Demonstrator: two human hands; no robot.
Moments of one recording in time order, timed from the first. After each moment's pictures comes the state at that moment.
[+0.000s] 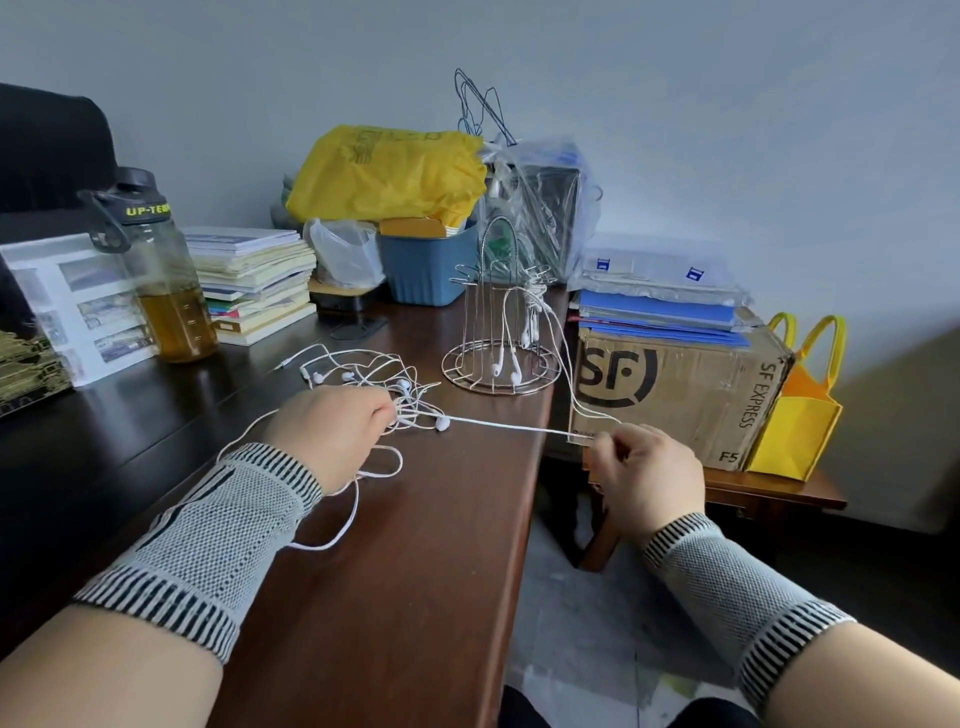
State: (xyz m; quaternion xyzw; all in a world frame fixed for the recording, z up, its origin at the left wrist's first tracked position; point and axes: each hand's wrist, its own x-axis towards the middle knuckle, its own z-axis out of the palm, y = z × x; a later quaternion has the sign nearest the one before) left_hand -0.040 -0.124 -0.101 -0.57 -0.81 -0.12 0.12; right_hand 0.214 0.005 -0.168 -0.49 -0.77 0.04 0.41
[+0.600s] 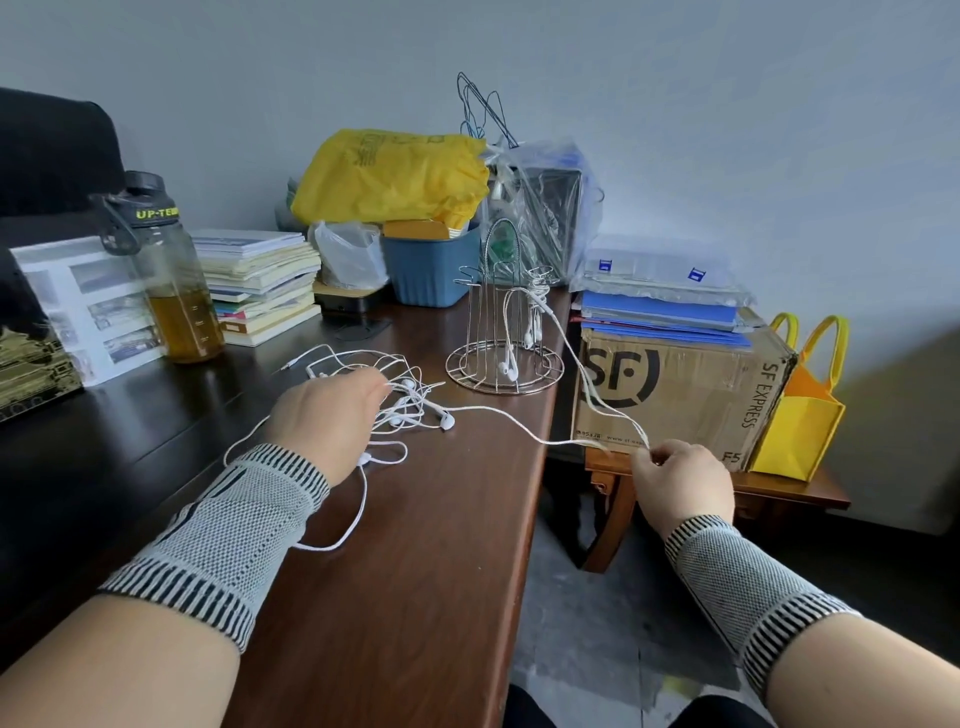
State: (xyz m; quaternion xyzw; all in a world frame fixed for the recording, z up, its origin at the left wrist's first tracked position) left_hand -0.046 -0.120 -0.106 -0.52 -0.82 -0.17 0.17; right_hand 0.231 0.025 -0.179 -0.66 -0.67 0.12 0.32
